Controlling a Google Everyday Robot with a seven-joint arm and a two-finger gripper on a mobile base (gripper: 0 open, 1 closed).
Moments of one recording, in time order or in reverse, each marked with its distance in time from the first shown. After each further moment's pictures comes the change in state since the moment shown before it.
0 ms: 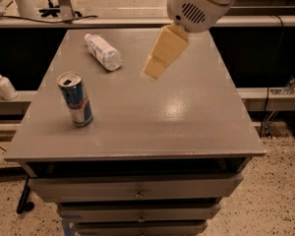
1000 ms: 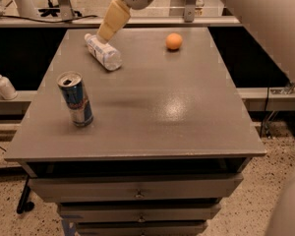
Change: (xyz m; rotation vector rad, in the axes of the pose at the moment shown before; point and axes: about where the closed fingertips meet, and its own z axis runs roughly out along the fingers) arm -0.098 -0.095 0.111 0.036 -0.097 0.124
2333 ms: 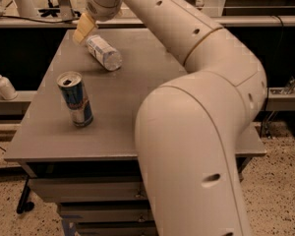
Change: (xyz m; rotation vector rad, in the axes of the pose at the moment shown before) arm -0.050 -0.032 0.163 0.021 0.090 0.205
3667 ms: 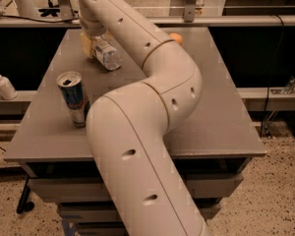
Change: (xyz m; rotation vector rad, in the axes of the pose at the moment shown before) arm 0.022 0.001 0.080 0.025 0.255 0.004
